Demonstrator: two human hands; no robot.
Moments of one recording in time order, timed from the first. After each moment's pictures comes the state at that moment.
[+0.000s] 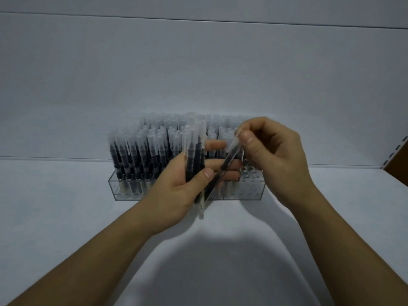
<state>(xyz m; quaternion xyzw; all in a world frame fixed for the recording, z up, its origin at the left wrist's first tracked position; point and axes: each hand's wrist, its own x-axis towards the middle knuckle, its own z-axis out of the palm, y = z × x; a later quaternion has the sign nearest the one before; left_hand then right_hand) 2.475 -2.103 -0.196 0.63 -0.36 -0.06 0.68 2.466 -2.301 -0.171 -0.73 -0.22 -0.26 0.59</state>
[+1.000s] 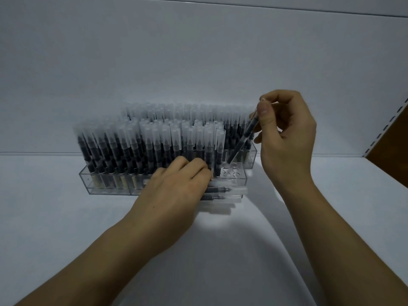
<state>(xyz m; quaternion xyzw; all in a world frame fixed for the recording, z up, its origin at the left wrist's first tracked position) 2.465 -2.111 -0.212 0.90 -0.37 0.18 0.10 2.473 -2.317 -0.171 -0.73 -0.08 -0.47 0.50</state>
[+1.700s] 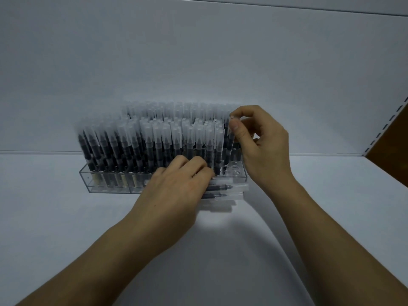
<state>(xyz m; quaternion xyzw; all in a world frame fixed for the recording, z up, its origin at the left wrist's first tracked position) 2.458 -2.116 -0.205 0.91 -0.36 0.16 0.11 2.487 -2.310 -0.192 -0.80 -0.11 -0.39 0.45</state>
